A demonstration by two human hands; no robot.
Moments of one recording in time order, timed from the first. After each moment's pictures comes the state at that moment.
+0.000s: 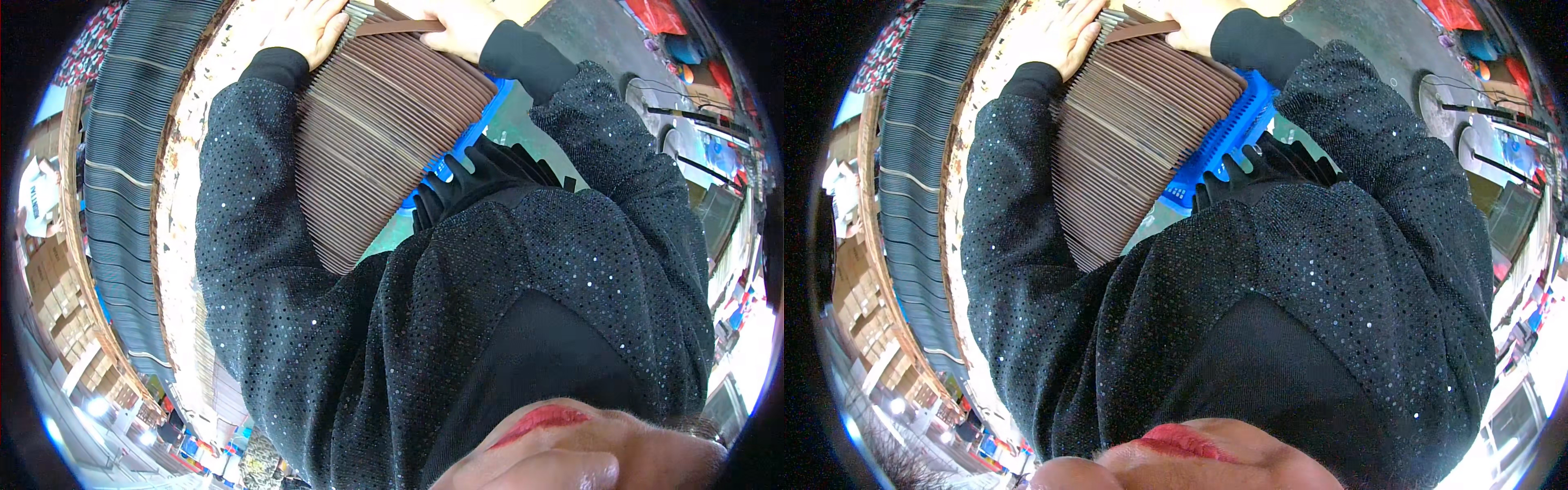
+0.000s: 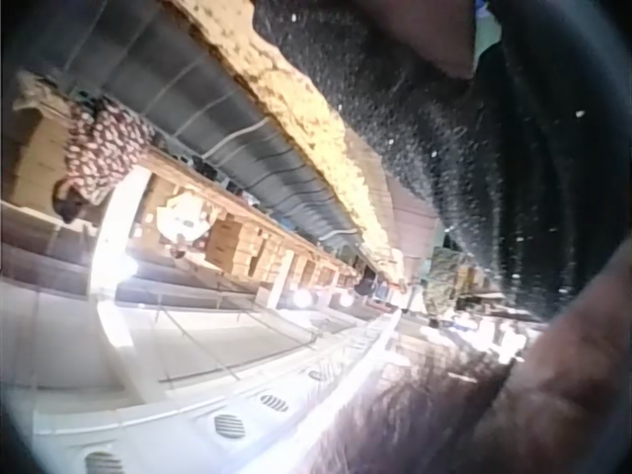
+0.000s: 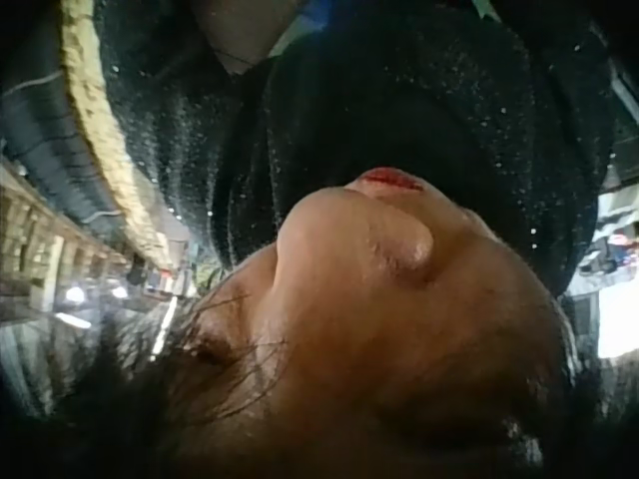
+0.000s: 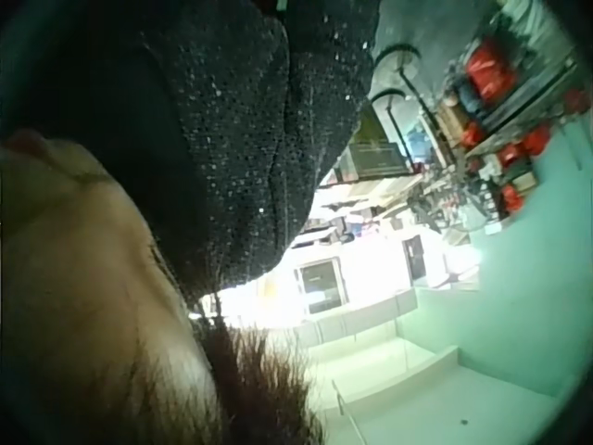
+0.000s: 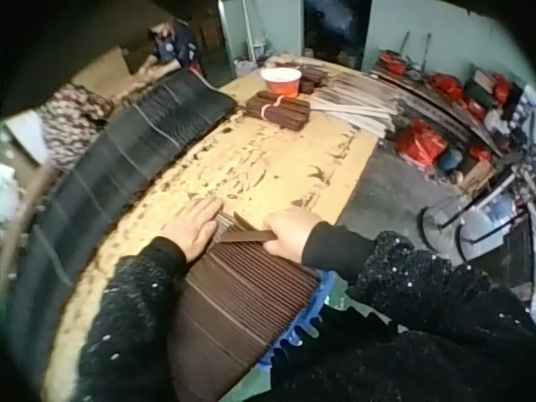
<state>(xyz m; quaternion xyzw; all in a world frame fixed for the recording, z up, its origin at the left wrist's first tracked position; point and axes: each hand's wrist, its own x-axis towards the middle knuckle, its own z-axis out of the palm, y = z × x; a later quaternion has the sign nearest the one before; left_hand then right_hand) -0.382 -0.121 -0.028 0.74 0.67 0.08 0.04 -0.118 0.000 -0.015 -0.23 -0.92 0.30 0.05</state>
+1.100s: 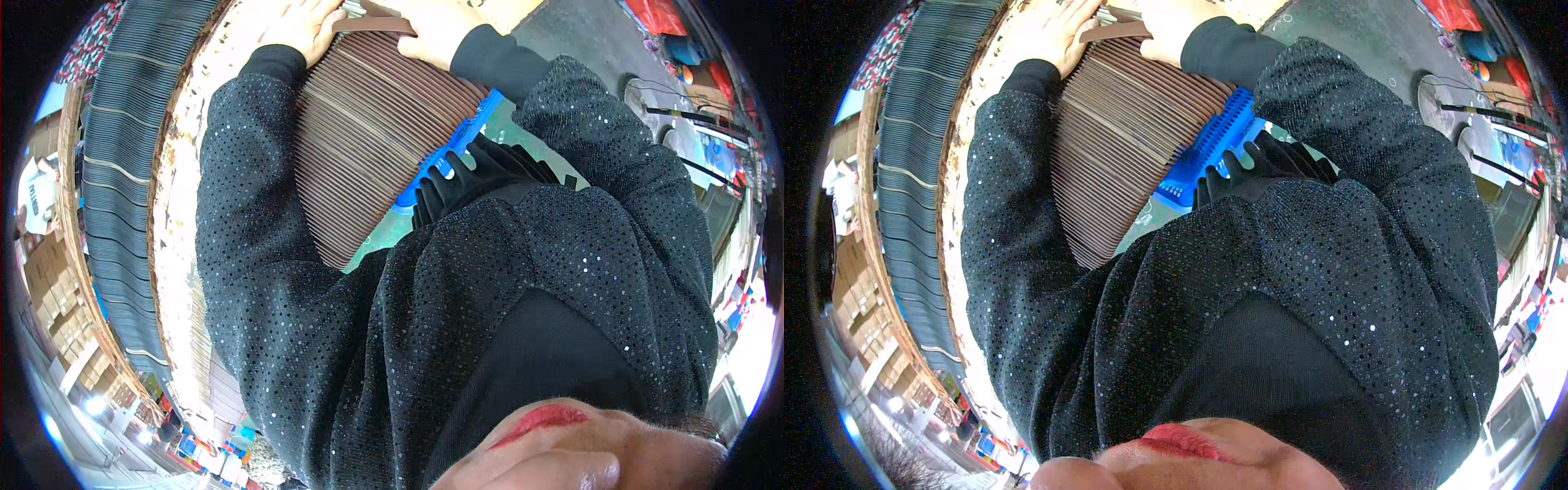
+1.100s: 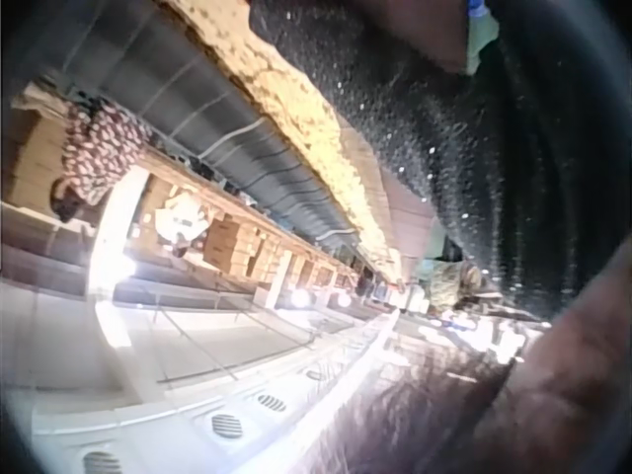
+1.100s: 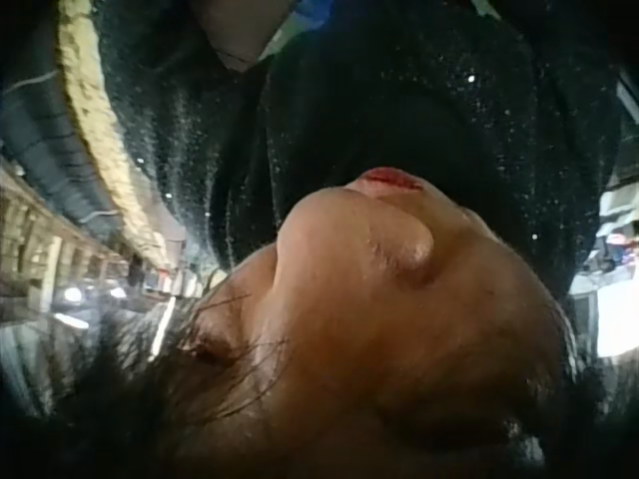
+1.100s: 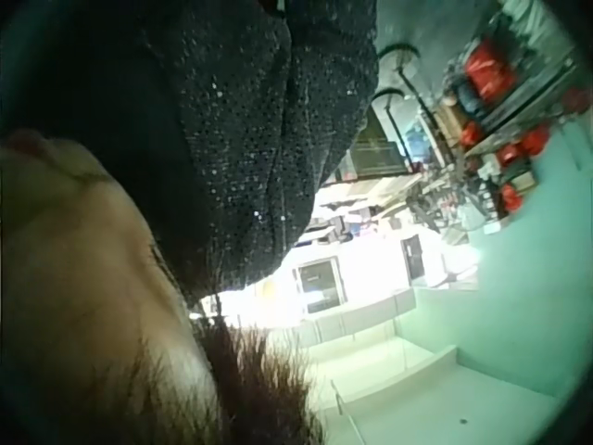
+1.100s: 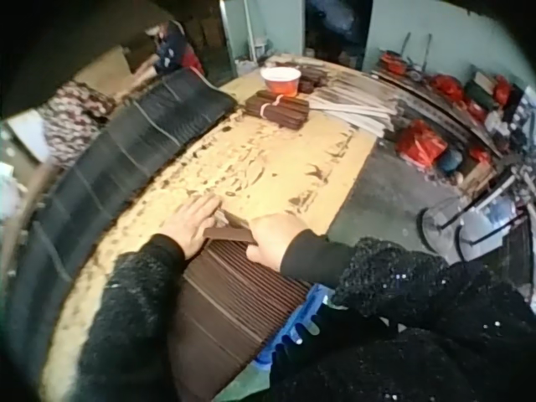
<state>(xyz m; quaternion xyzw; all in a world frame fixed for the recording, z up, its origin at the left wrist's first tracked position) -0.383 -0.121 -0.030 0.74 0.67 0.07 0.01 -0.137 -0.029 -0.011 -0.26 -0.93 0.24 0.06</state>
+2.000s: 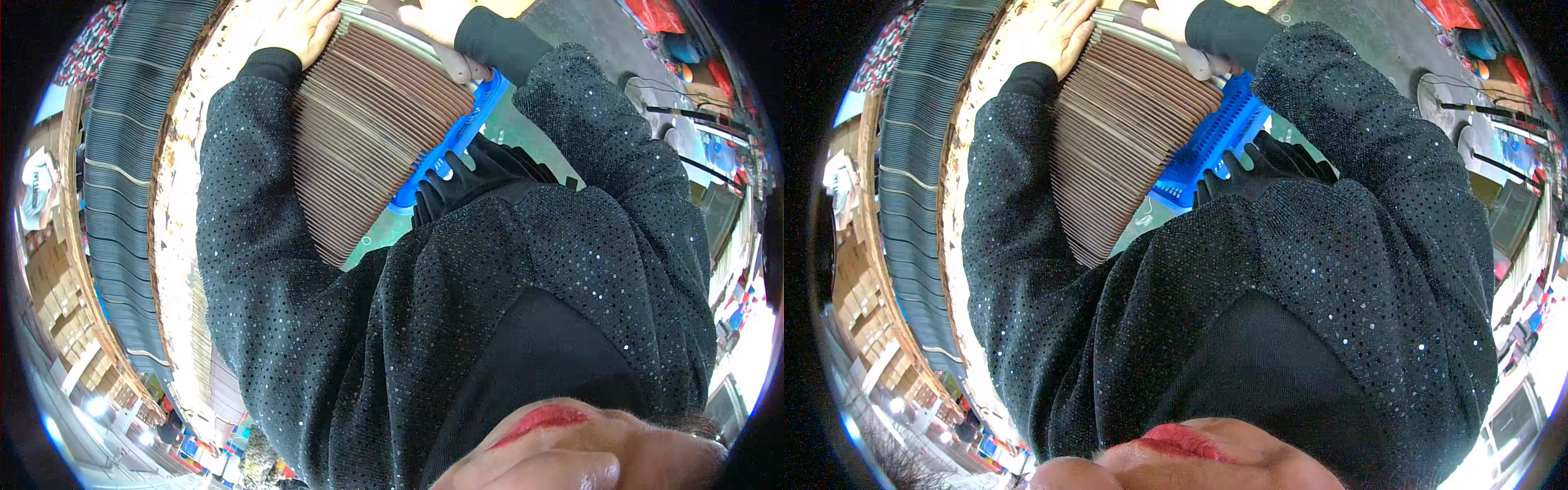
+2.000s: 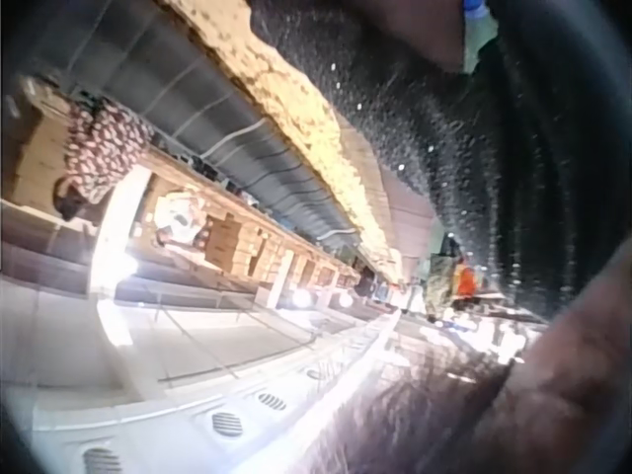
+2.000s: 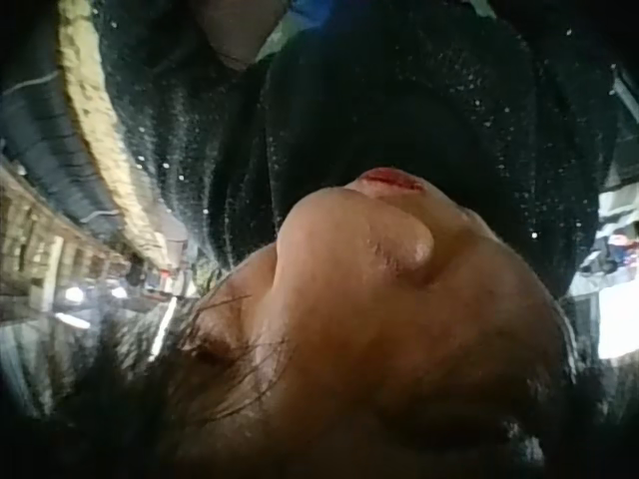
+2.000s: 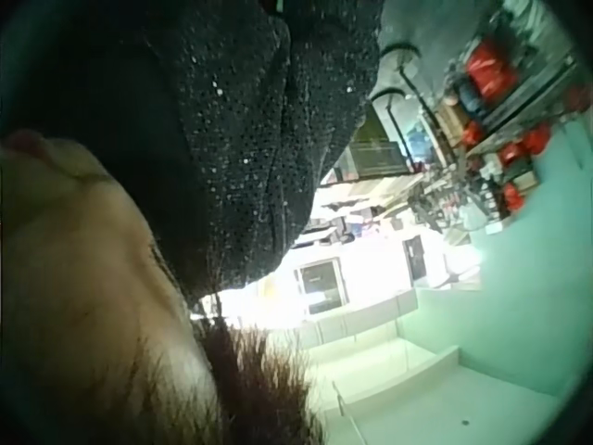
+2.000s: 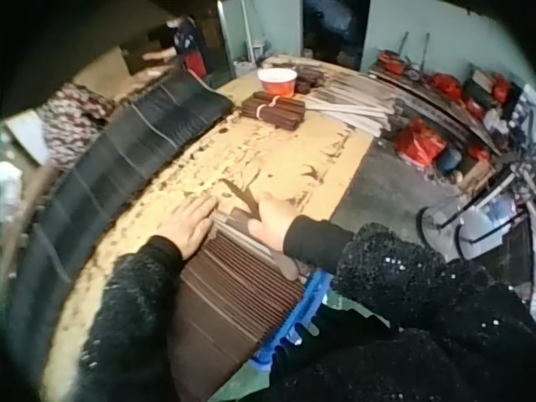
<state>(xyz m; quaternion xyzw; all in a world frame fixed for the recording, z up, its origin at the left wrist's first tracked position) -0.378 -0.121 -0.027 0.74 0.67 0.08 0.03 -0.143 0.008 -0.044 -0.33 -0.85 0.39 0.15</state>
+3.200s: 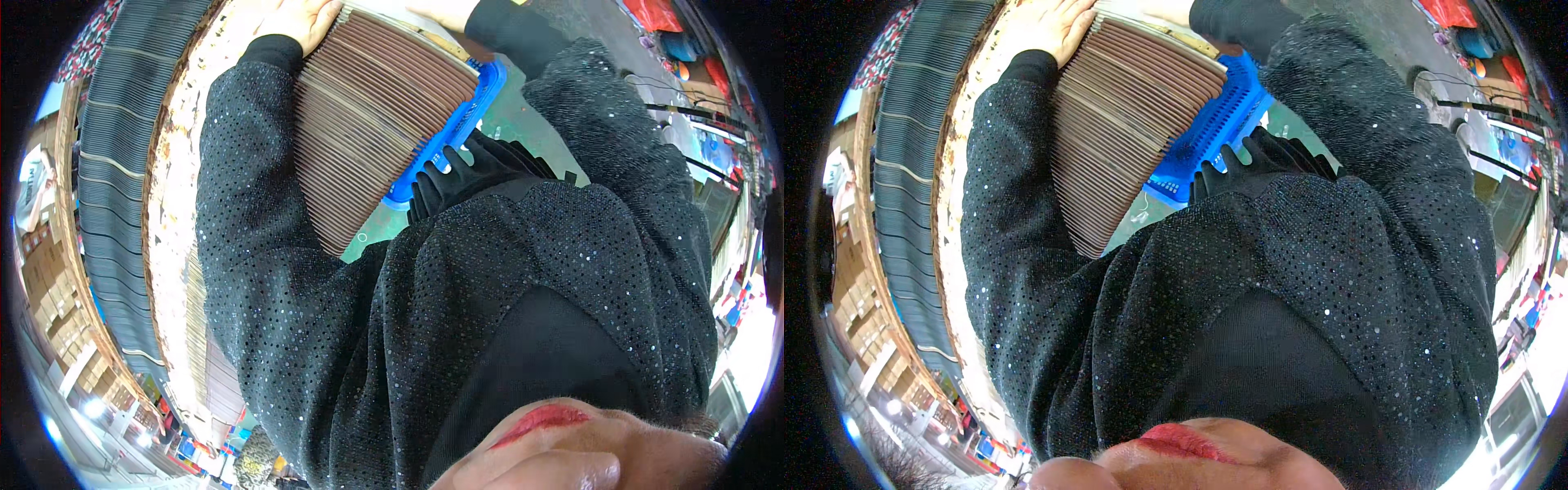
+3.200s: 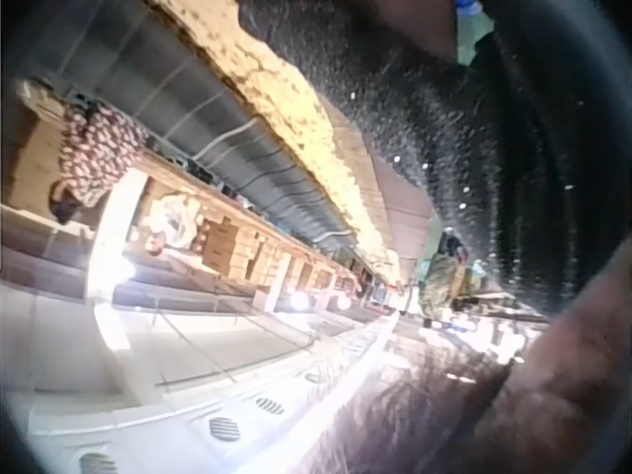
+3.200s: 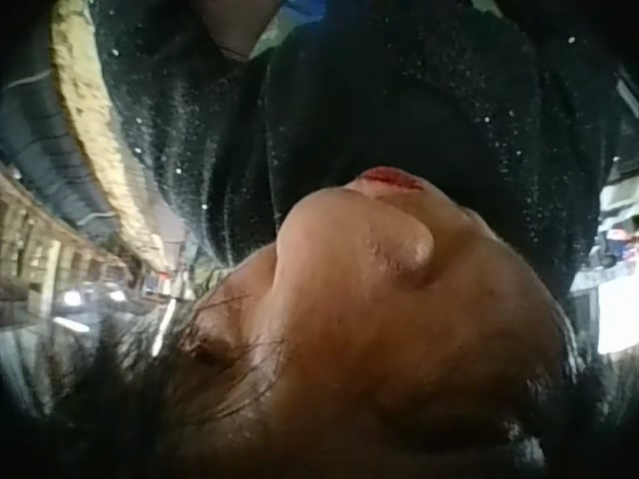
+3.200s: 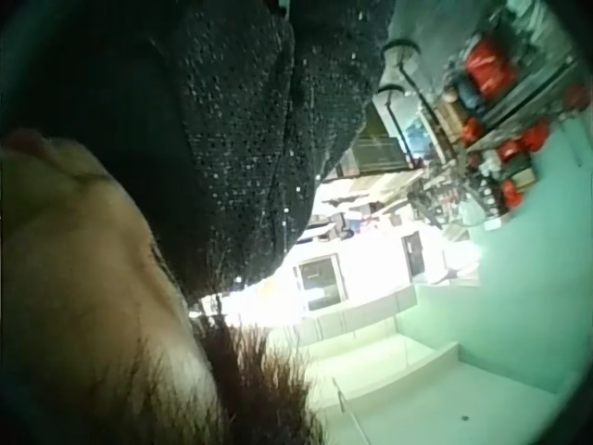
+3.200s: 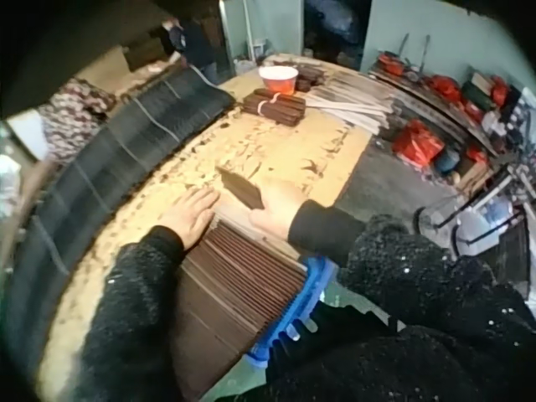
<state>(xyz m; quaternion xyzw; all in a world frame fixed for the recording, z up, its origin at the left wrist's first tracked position) -0.376 -0.119 -0.030 0.73 0.67 0.07 0.01 -0.130 0.002 0.002 -0.30 -0.89 0.33 0.13</state>
